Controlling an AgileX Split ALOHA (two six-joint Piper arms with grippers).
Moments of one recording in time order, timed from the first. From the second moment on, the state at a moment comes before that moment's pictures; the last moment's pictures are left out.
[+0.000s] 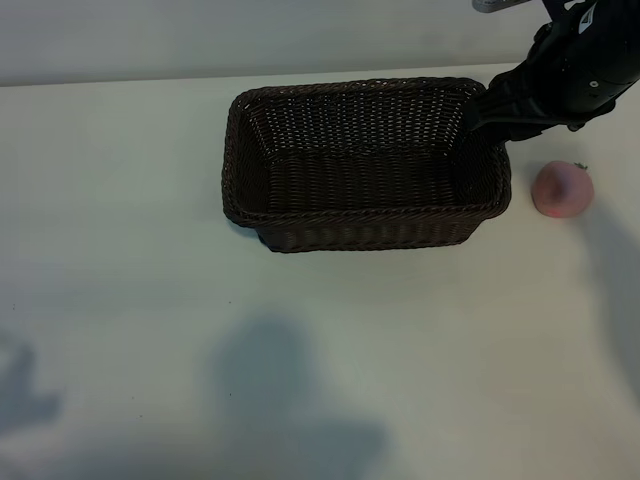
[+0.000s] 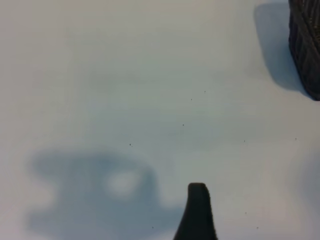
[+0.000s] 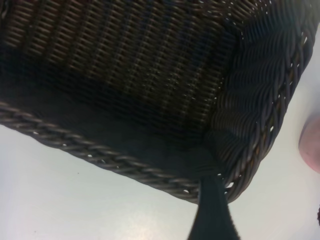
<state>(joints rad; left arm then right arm) 0.18 0.25 -0.73 -0.16 1.09 0.16 0.28 1.63 -1.35 0.10 0.91 -0.06</state>
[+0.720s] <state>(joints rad) 0.18 0.06 -0.53 -0.03 1.14 0.04 0.28 1.63 -1.35 0.13 0.91 -0.06</state>
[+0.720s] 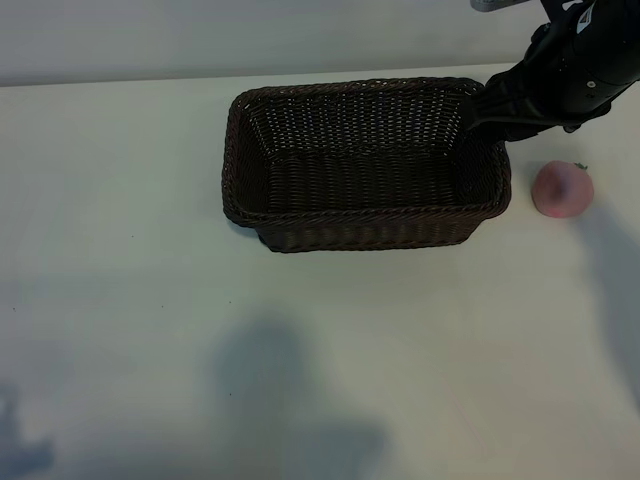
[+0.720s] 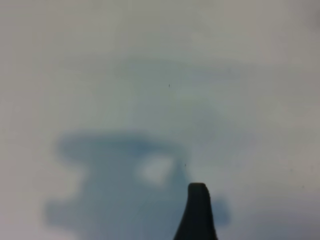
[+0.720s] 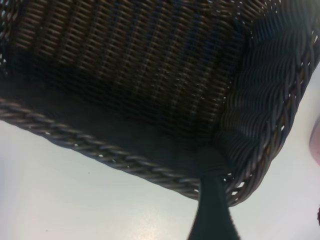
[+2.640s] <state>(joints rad) -0.03 -0.01 -0.50 -0.02 1.09 0.05 0.11 1.90 -1.35 -0.05 0.82 0.04</state>
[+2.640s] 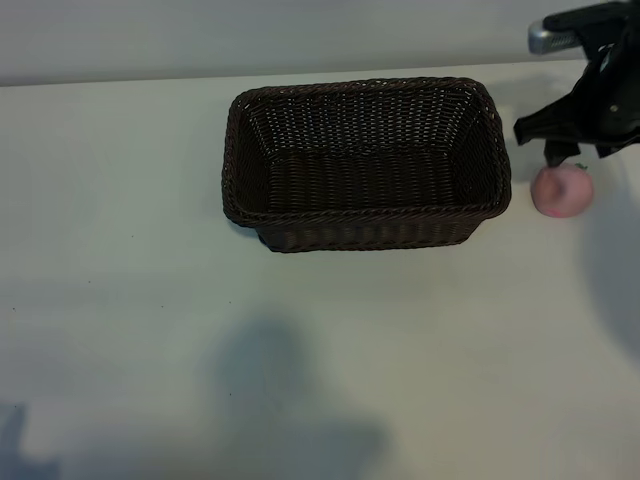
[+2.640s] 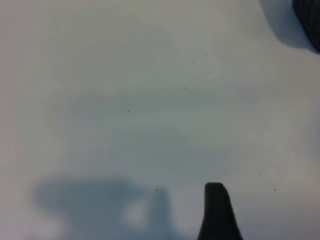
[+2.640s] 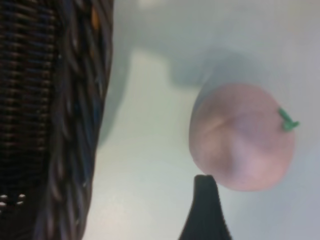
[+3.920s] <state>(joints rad) -0.03 -0.01 -0.50 -0.02 1.09 0.02 0.10 1.92 -1.44 -0.11 0.90 0.04</state>
